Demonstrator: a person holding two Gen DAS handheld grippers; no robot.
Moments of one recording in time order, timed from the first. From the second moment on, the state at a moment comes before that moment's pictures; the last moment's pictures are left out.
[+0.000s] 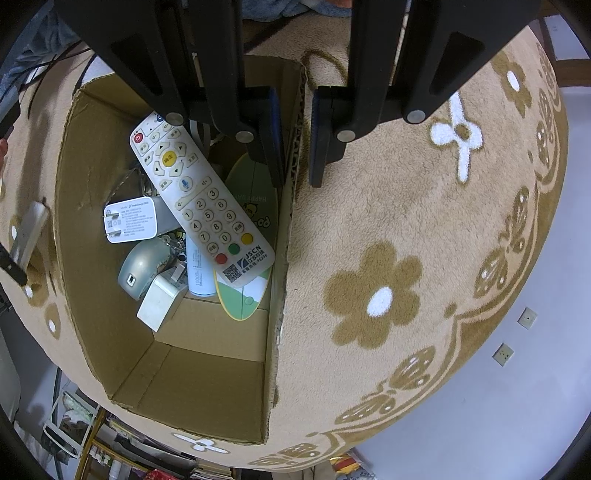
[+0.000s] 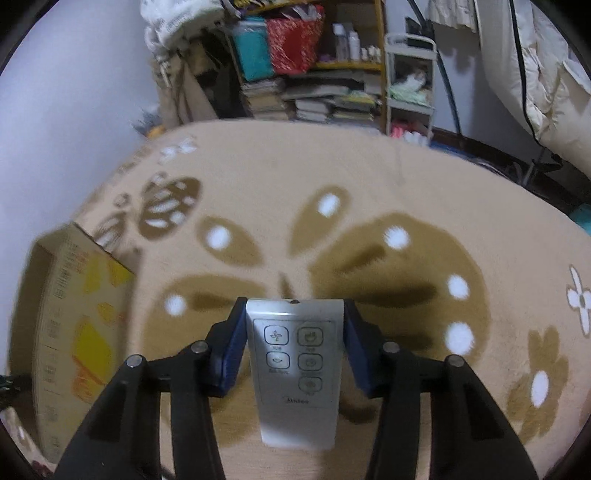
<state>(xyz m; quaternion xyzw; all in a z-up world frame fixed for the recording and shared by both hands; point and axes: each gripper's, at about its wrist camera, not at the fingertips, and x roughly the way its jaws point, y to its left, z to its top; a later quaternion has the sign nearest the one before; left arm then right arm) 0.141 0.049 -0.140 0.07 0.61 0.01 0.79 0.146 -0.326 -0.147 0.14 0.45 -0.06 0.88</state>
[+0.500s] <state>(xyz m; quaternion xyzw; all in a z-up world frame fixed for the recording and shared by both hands) 0.142 0.050 -0.140 0.07 0.62 0.01 0.79 0.143 -0.264 -0.093 0.14 0.39 0.04 0.91</state>
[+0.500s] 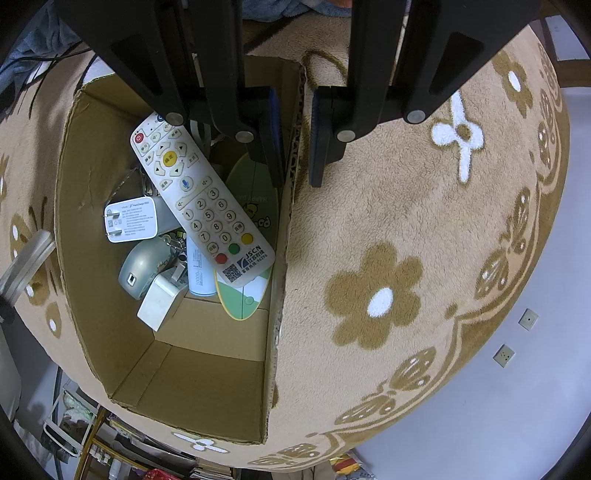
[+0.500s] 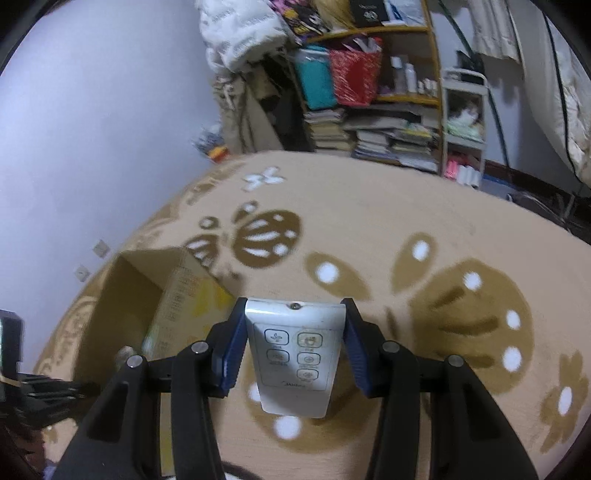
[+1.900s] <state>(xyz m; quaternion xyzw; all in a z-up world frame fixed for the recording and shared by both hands) 0.142 0.050 -0.140 0.07 0.61 0.01 0.79 0.129 -0.125 -0.089 0.16 0.40 0.19 0.88</state>
